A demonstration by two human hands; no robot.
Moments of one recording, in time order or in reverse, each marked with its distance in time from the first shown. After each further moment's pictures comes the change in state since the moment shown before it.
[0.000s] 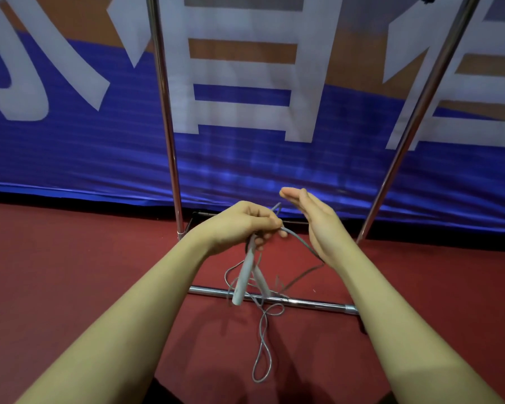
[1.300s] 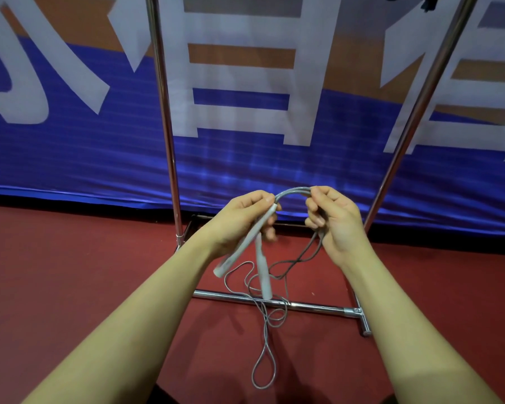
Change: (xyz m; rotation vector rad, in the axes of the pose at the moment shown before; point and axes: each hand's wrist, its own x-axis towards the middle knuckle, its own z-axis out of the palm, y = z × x) left_hand 0.007 0.000 0.006 -0.339 0.115 0.144; right_hand -0.009 -0.026 -0.012 0.413 0.074 -0.008
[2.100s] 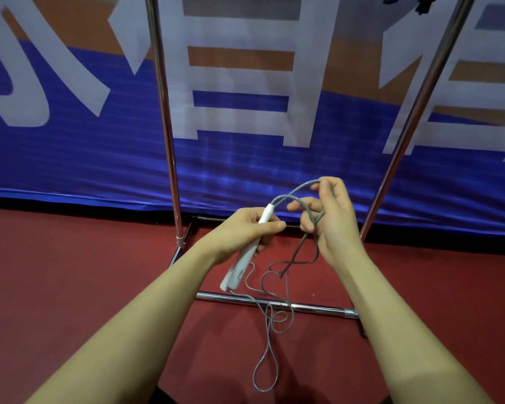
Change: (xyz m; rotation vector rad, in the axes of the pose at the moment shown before) left_hand -0.002 -0.011 0.000 0.316 0.013 -0.068; right_hand -0.006 -0.002 0.013 -0.122 0.042 -0.084
